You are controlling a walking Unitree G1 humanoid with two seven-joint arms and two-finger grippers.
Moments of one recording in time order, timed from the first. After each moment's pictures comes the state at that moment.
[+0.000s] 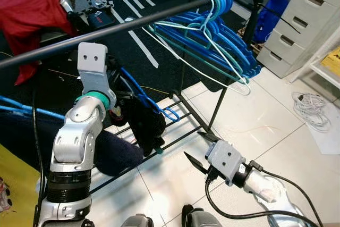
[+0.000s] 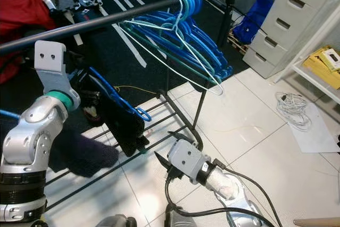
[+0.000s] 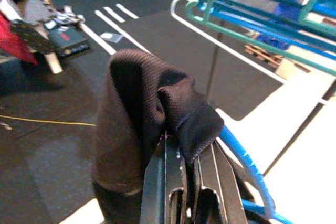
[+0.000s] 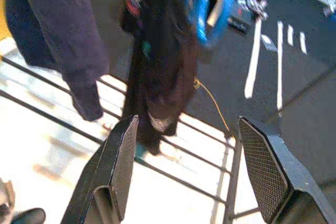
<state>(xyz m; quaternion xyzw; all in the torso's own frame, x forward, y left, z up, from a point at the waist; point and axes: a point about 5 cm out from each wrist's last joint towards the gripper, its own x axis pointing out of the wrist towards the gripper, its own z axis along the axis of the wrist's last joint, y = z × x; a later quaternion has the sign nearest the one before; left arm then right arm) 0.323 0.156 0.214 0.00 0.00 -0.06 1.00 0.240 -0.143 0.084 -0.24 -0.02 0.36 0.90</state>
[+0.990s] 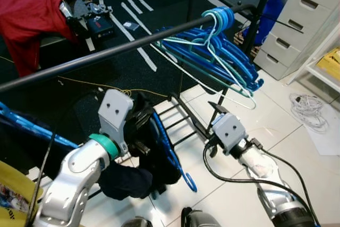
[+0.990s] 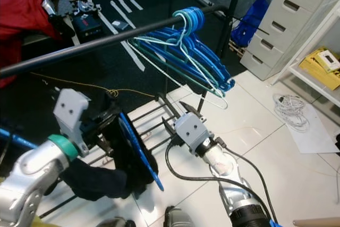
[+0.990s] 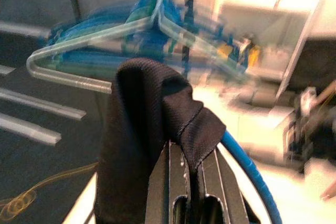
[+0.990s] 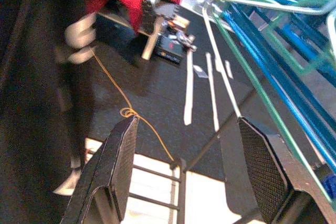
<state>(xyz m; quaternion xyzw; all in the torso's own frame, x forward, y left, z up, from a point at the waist) 0.254 0.120 0.213 0.01 -0.07 -0.31 0.95 0.281 -0.146 0.110 -0.23 -0.12 0.27 0.93</state>
